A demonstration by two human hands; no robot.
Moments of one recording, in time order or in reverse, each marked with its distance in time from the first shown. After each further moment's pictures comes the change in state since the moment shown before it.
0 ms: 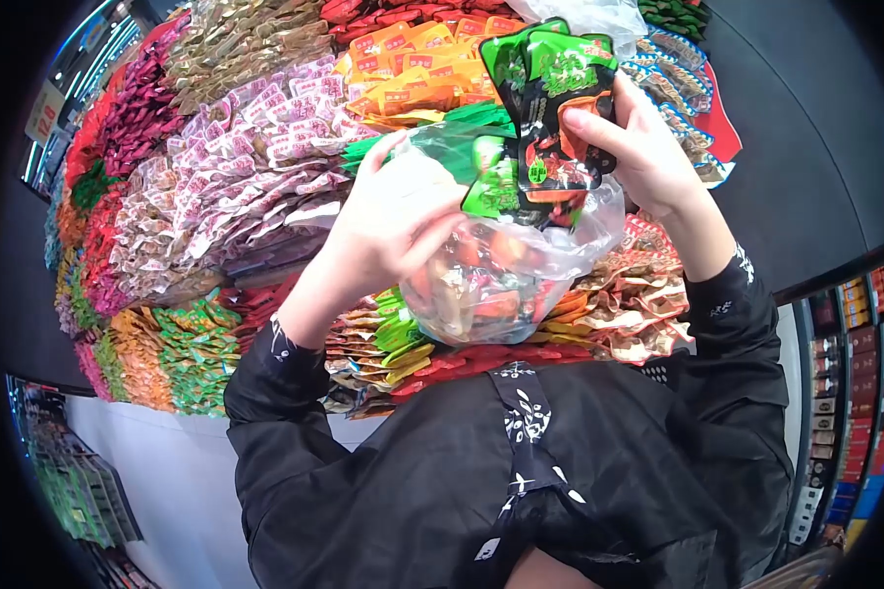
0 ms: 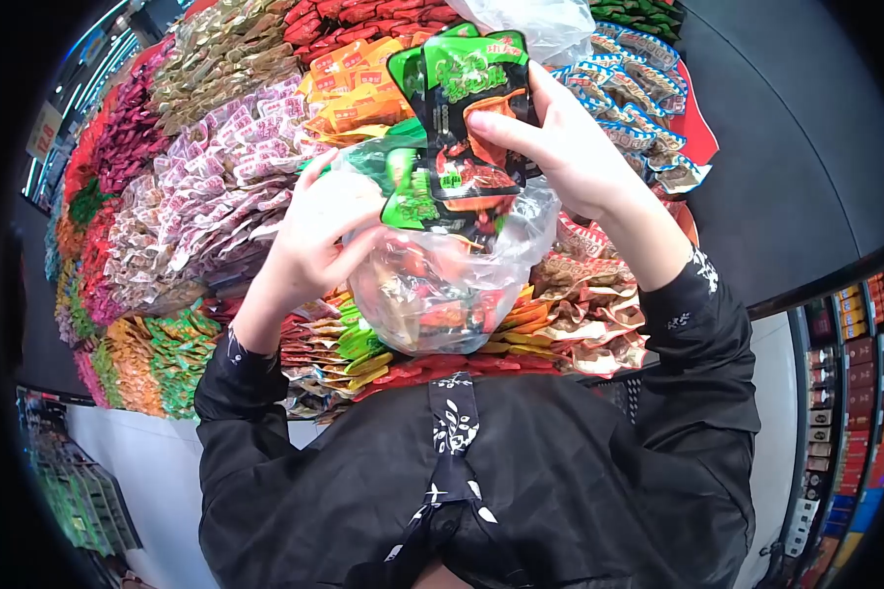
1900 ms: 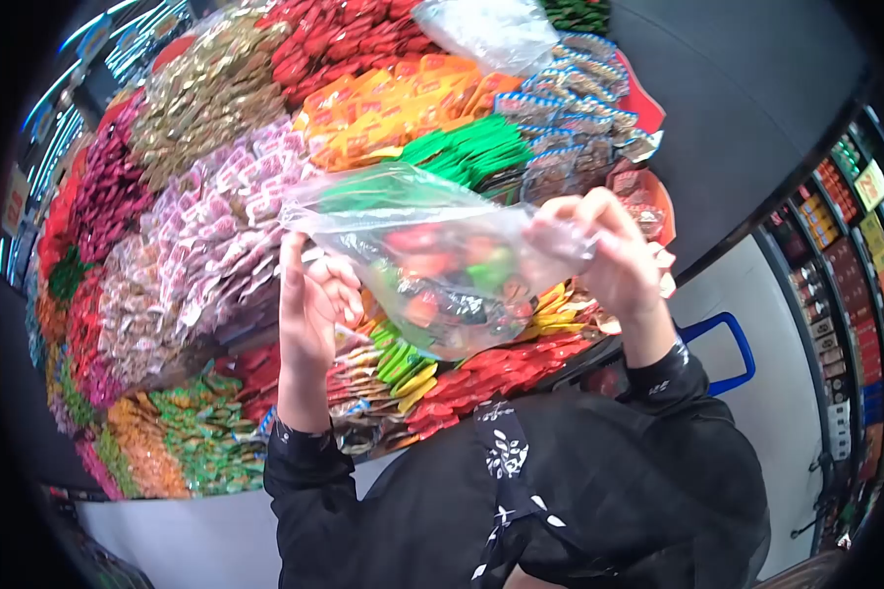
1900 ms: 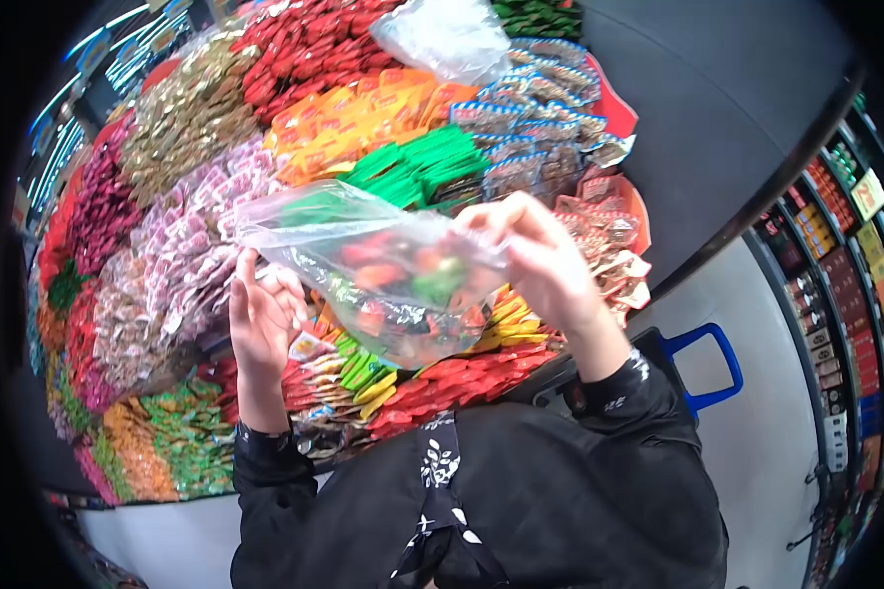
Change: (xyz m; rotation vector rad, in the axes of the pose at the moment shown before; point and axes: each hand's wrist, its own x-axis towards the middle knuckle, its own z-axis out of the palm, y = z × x) left_hand -0.086 0.010 -0.016 -1.448 0.393 -0.681; right_hand -0.114 0.008 0.053 0.374 0.072 -0.145
